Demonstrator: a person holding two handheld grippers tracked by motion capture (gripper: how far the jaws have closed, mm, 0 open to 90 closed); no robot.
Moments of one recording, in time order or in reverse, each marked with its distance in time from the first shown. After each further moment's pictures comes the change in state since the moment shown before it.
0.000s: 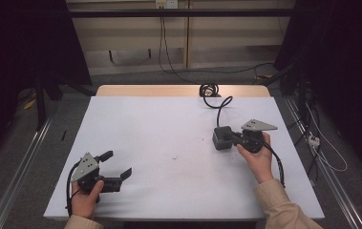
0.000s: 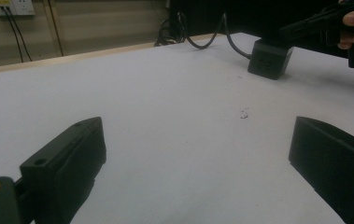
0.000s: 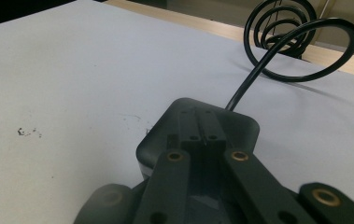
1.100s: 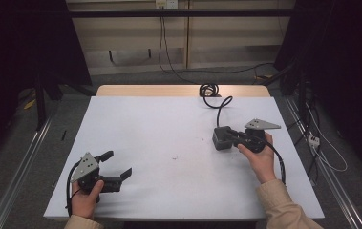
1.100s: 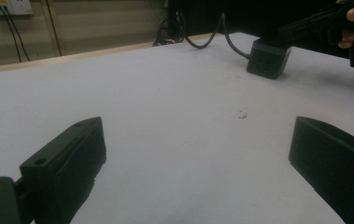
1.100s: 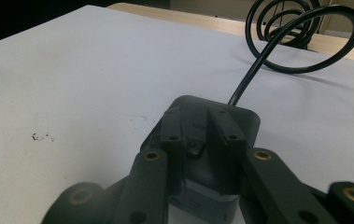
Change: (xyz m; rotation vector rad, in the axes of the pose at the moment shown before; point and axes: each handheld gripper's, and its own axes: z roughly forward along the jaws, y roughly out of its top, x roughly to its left) left arm -0.001 0.001 0.000 -0.003 -0.008 -0.006; right arm -0.003 -0.001 -0.003 0.003 0.028 0.074
